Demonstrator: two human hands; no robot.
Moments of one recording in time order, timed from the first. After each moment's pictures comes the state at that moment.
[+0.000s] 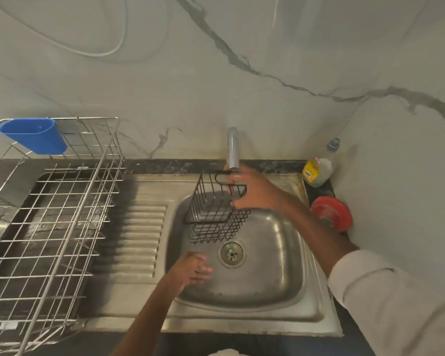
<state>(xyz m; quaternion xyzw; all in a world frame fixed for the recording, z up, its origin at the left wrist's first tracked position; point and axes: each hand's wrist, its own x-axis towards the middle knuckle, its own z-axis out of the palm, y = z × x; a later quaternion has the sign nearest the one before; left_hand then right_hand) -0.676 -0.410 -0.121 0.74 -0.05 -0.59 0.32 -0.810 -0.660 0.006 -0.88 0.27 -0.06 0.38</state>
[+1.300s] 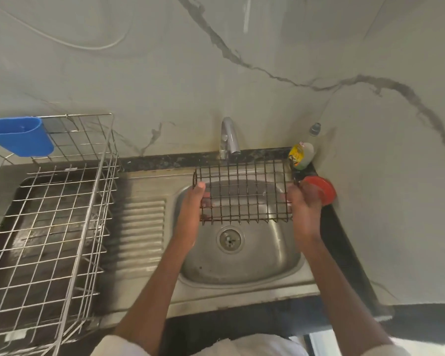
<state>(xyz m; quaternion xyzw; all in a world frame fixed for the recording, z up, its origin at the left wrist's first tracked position) -0.653 -0.444 -0.033 0.62 -0.22 -0.47 0.59 -0.905 -0.525 0.007 -0.51 0.55 -0.46 0.48</state>
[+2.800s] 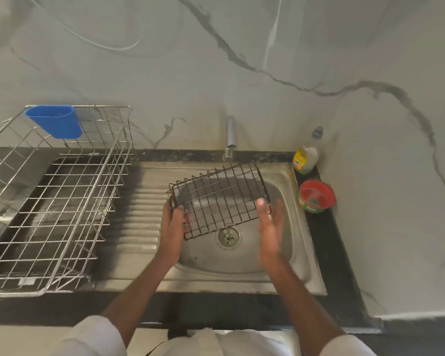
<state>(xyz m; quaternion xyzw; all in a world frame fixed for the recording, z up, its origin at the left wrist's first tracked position) -0.691 -0.373 -0.057 0.66 -0.17 -0.34 0.65 -0.894 -0.460 -0.012 -0.41 0.49 -0.40 0.66</state>
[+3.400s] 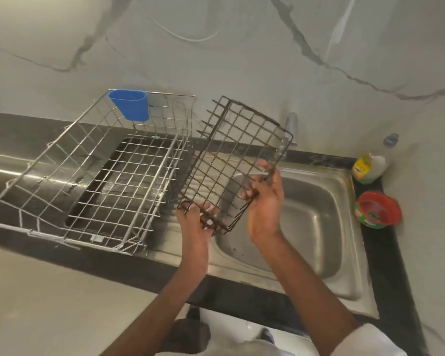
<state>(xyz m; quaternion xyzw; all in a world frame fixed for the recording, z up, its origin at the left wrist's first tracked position) -0.703 -0.292 0.019 0.58 -0.04 -0.28 0.77 -0.770 -0.417 0.055 -0.37 0.24 -0.46 0.77</state>
